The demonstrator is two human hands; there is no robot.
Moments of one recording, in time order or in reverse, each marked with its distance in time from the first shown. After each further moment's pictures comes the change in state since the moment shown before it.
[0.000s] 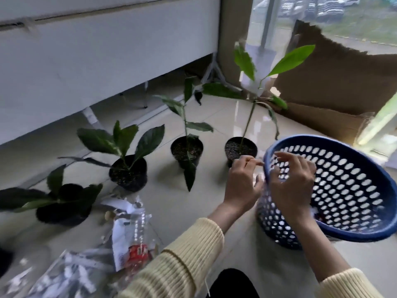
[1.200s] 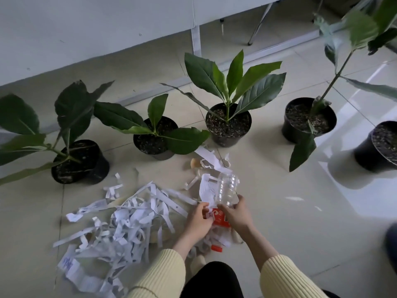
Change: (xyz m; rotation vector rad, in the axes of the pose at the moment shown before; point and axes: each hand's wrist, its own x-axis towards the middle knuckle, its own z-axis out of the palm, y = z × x) left_hand -0.273 -0.306 -0.158 -0.207 -0.084 -1.318; right_hand -0.285 -0.126 0.286 0.294 -1.293 0.694
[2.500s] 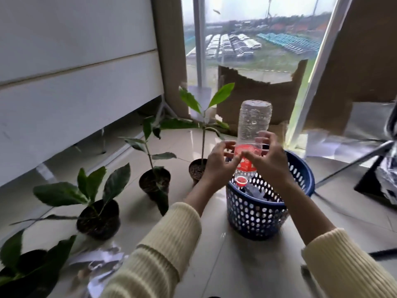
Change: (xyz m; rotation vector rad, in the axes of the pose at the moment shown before) left_hand -0.276 0.380 0.185 0.006 -0.465 1.258; right_hand -0.312 -0.069 -0.397 0.147 1.094 -0.603
